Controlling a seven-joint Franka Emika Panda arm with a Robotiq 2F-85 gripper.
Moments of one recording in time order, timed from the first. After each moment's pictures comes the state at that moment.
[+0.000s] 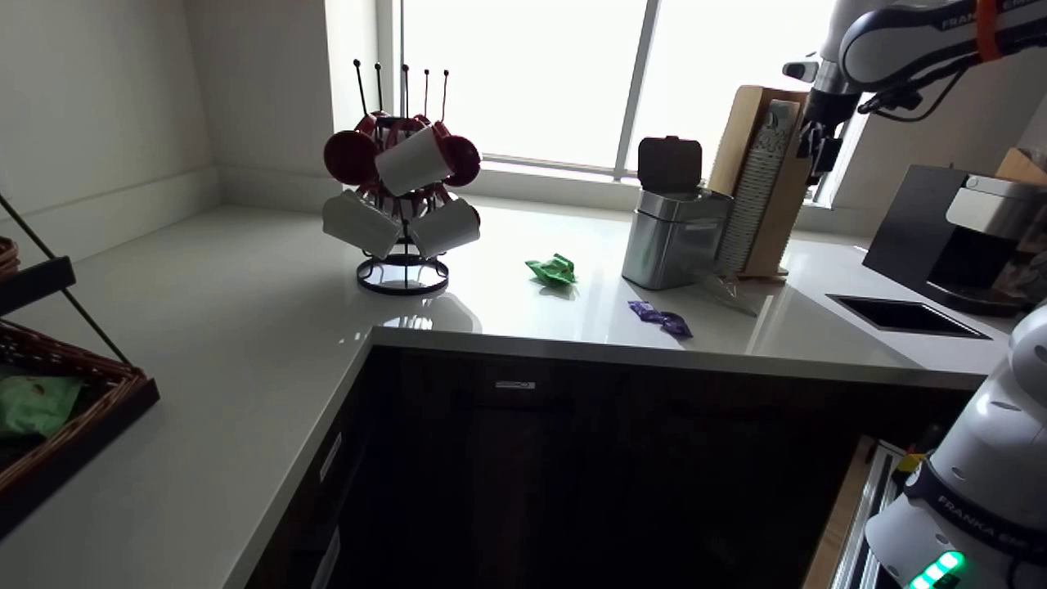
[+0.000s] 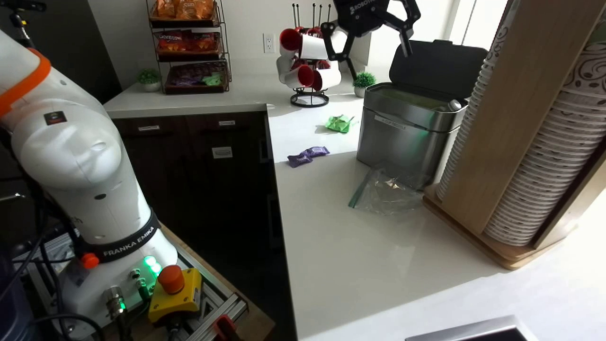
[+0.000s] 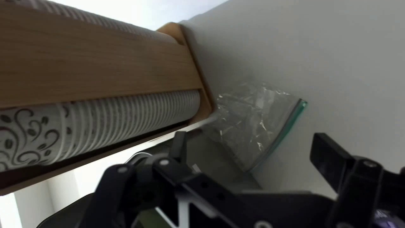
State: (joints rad) arm -0.19 -0.51 -0.34 -2.30 -0.63 2.09 -0.84
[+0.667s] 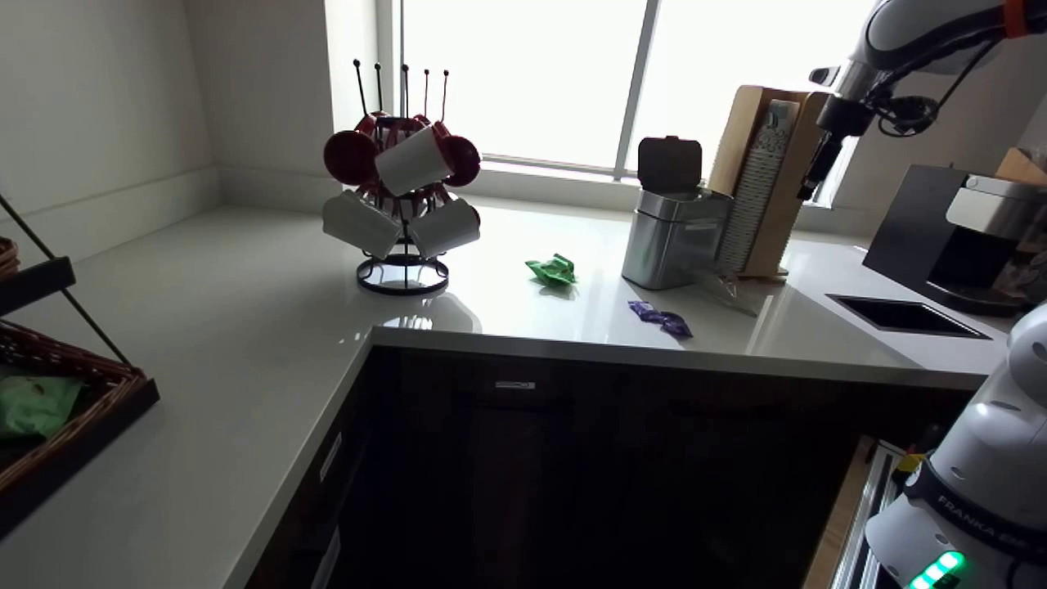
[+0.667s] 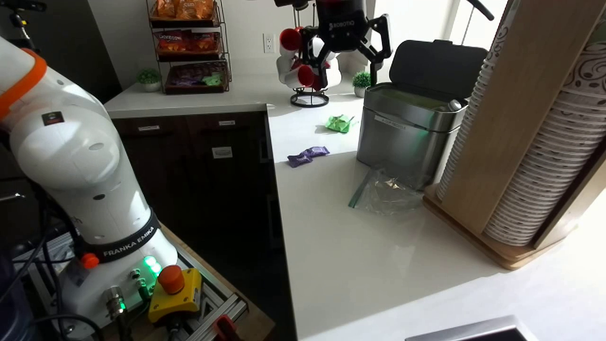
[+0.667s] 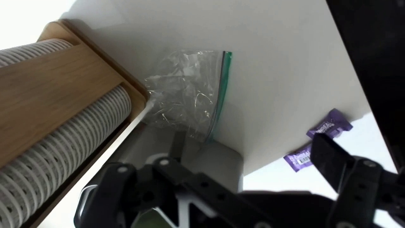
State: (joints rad) arm -0.21 -0.57 -0.39 -2.35 -0.27 2.03 -0.72
